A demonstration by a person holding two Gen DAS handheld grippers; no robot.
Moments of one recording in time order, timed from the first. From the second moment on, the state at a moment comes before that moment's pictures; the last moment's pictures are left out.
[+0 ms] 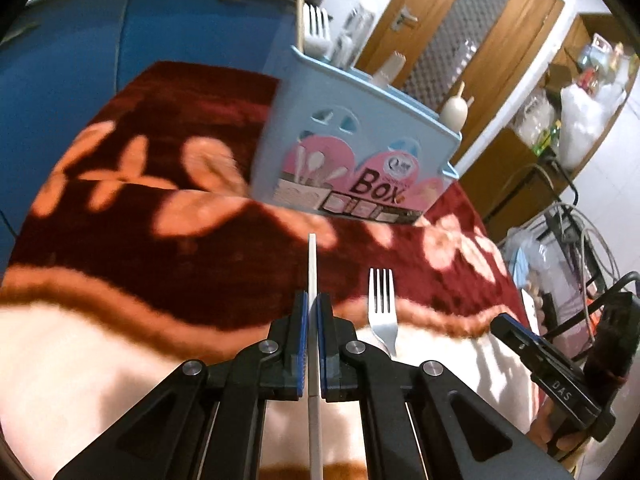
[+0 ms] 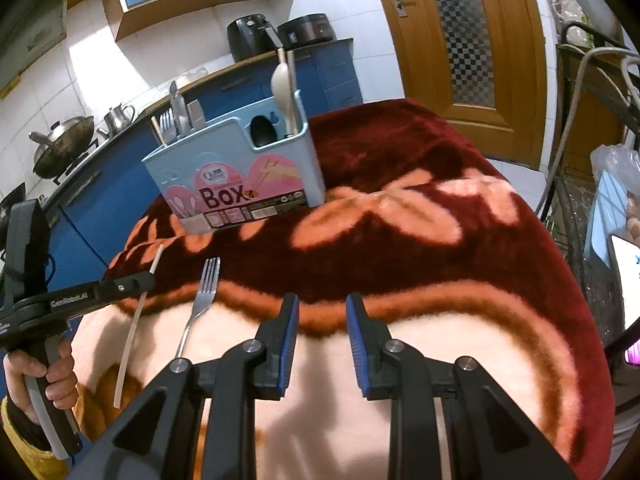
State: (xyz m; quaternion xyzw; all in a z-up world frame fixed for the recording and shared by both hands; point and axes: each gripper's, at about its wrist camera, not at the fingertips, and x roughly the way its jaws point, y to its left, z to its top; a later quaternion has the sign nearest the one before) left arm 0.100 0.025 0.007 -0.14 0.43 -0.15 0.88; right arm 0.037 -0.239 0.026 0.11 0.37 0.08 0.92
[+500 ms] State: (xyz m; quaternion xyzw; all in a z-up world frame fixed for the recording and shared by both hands) left arm 0.071 0.058 0.035 -0.16 0.34 -0.14 0.92; right arm 0.057 -0.183 0.031 0.09 0.44 0.15 0.88
